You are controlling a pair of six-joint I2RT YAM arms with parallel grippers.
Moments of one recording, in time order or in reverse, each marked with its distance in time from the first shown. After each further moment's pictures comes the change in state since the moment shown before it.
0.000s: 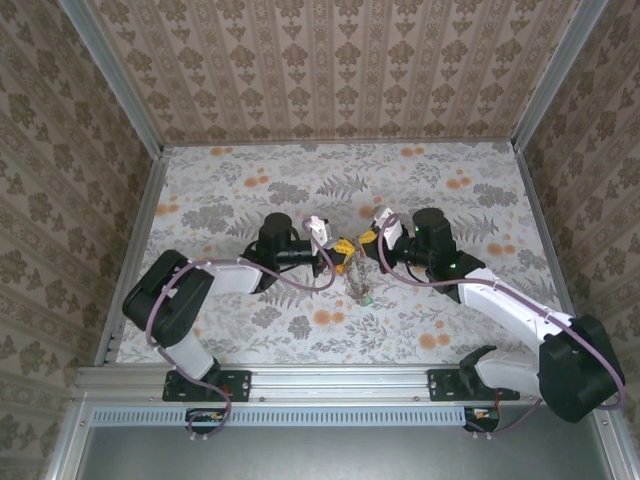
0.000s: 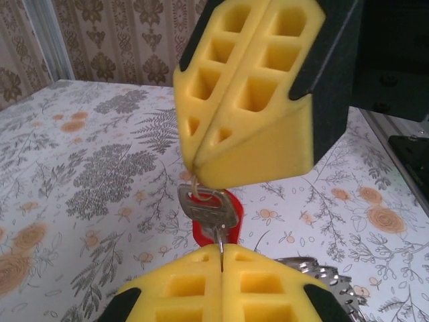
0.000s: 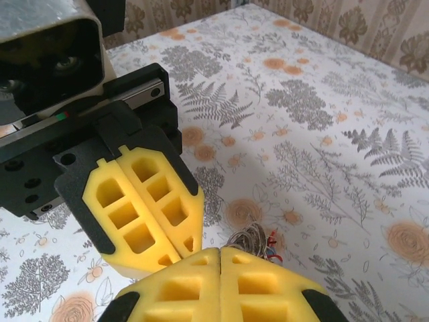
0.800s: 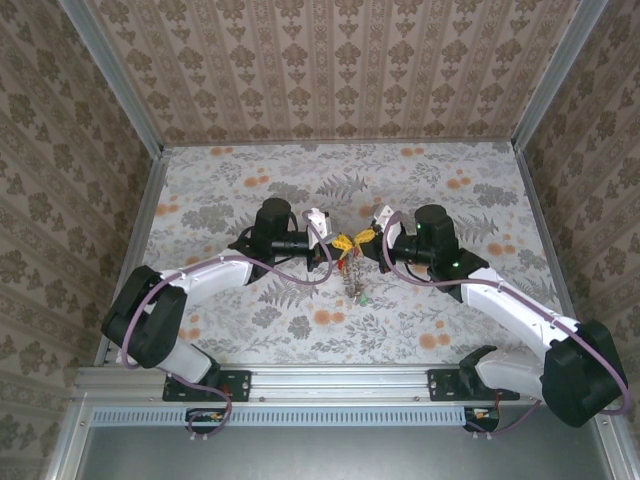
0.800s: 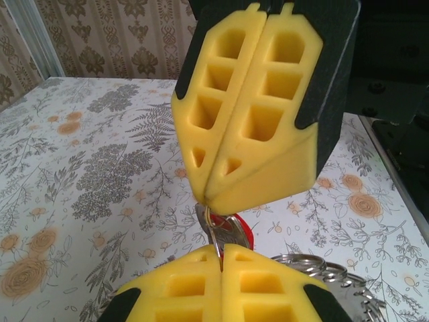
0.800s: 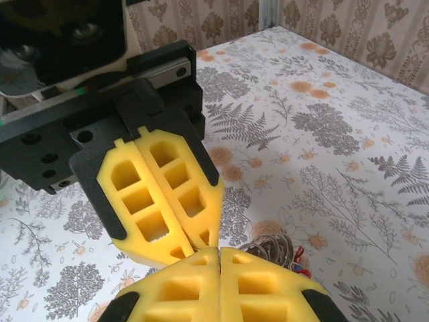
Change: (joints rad) left arm 0.008 -0.171 0.127 -0.451 0.024 0.165; right arm 0.003 -0.036 0.036 -0.030 -0.070 0.006
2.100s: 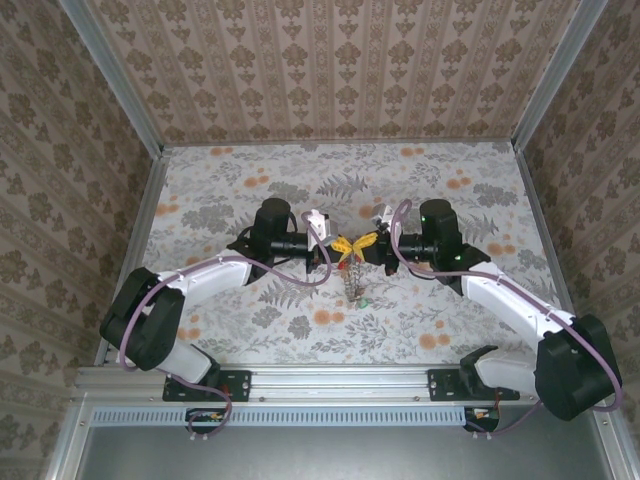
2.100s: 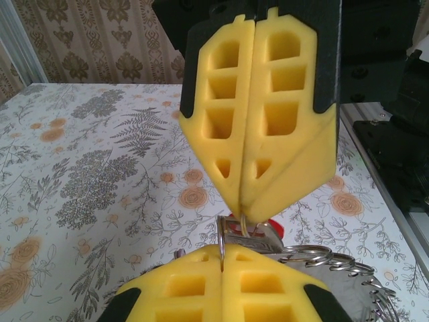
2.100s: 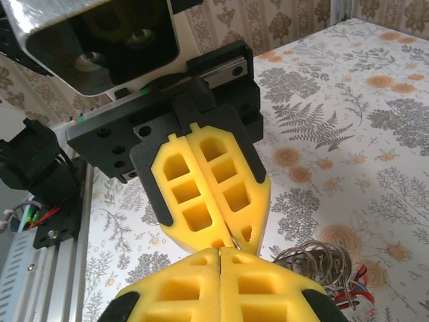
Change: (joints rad) left arm 0.001 -0.014 0.000 -0.024 0.045 0.019; right arm -0.060 0.042 0.020 -0.013 -0.299 0.048
